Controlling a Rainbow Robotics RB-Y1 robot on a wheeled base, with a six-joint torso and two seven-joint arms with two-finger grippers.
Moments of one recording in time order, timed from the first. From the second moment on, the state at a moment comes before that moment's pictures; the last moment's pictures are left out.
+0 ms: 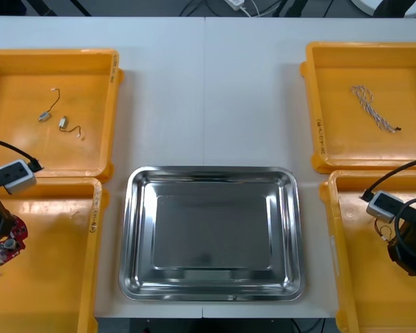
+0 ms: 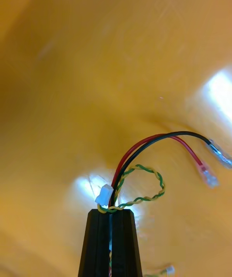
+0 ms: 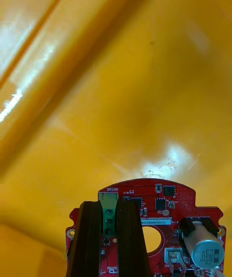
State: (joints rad) right arm 0.10 -0.92 0.02 -2.16 -0.85 1.54 1.96; left arm 0.05 1.03 0.12 -2.23 0.97 1.62 -1.94
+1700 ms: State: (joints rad) right arm -0.32 -0.92 -0.34 -2.20 -1.08 1.92 1.81; left arm -0.38 0.64 -0.21 -2.45 0.63 1.91 -1.26
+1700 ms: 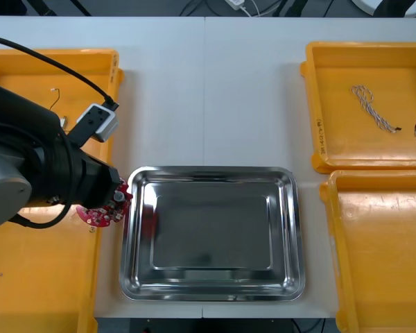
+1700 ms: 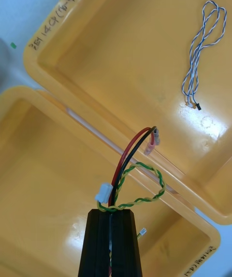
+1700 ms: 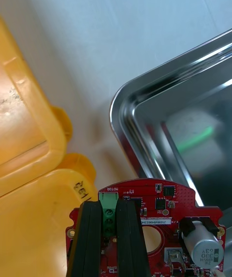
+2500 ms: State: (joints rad) right arm -0.33 -0.92 -0.34 -2.21 -1.16 1.92 1.66; left arm -0.39 0.59 -0.60 -2.46 0.35 1.91 -0.95
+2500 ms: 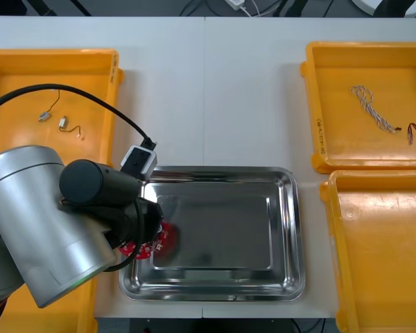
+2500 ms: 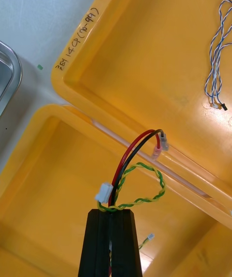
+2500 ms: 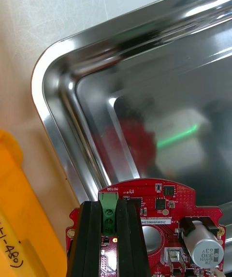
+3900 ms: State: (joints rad) right arm -0.33 -0.92 -0.32 -2.21 -1.17 1.92 1.66; left arm -0.36 0.56 -0.82 -2.31 0.19 1.67 -0.93
